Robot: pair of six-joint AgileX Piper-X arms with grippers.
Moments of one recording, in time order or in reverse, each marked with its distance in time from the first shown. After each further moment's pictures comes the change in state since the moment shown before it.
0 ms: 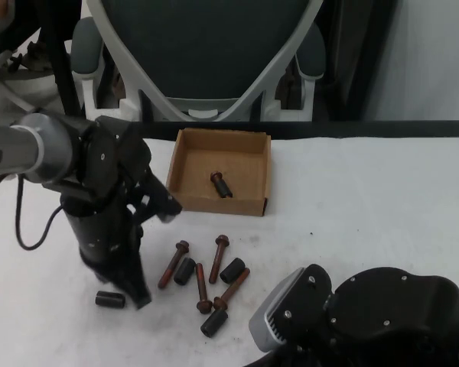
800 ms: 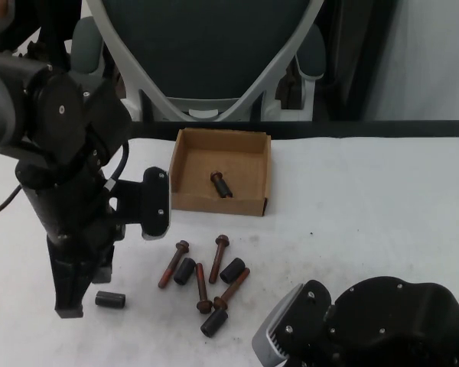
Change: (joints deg) left arm -1.2 -12.0 0.1 12.2 3.5 30.7; right arm 0.0 0.0 0.3 3.5 -2.9 0.0
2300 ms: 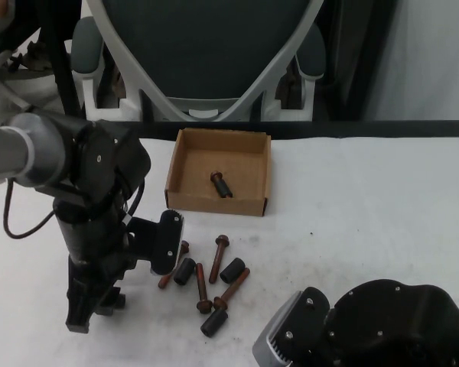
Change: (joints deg) left arm 0.0 10.2 2.0 -10.8 -5.3 8.5; right arm 0.0 0.0 0.0 1.7 -2.6 0.4
